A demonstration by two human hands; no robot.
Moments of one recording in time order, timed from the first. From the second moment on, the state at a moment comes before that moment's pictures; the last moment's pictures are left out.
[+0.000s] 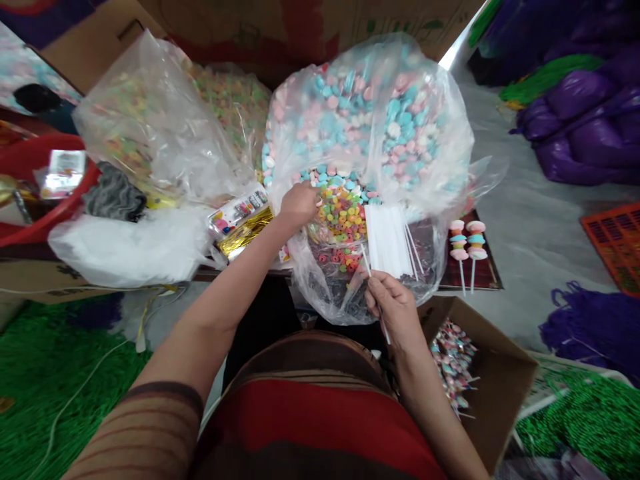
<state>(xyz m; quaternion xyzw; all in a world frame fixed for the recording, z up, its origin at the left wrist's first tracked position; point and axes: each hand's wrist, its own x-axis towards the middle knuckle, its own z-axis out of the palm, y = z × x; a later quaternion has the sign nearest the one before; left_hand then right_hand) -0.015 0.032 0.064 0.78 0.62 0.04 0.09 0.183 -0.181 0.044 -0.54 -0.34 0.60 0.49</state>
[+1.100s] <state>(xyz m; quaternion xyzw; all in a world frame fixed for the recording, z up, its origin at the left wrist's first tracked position) 0.015 0.085 0.048 0.73 0.59 0.24 0.23 0.183 -0.184 0.026 -0.56 -0.30 0.60 0.49</state>
